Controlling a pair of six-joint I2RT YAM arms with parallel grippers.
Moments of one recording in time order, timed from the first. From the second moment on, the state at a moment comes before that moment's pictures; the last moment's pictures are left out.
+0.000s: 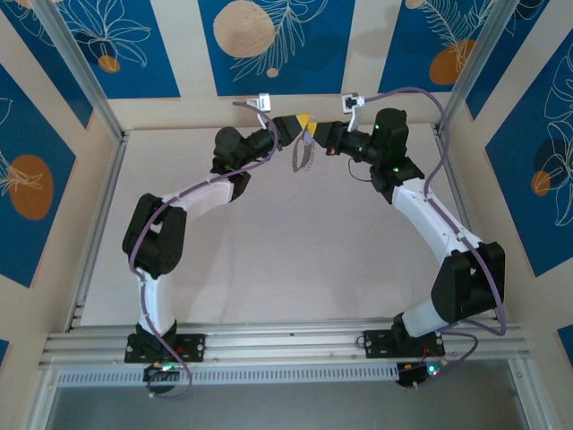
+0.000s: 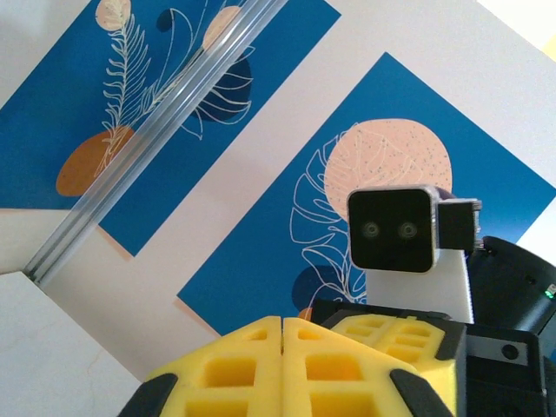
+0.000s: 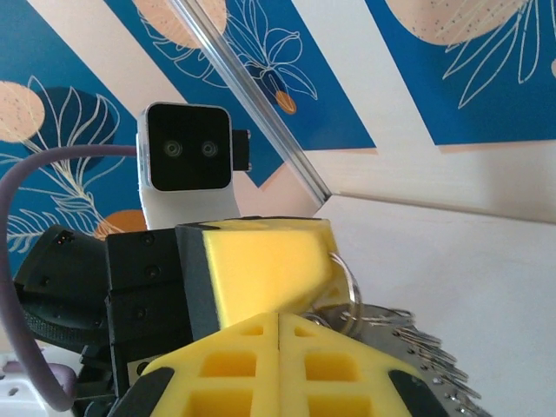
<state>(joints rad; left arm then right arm) -0.51 1.98 1.45 1.00 0.65 -1.04 0.27 1.49 1.26 0.18 -0.70 0.57</state>
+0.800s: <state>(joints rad) -0.51 1.98 1.45 0.99 0.65 -1.04 0.21 1.56 1.21 0.40 -0.80 0.80</state>
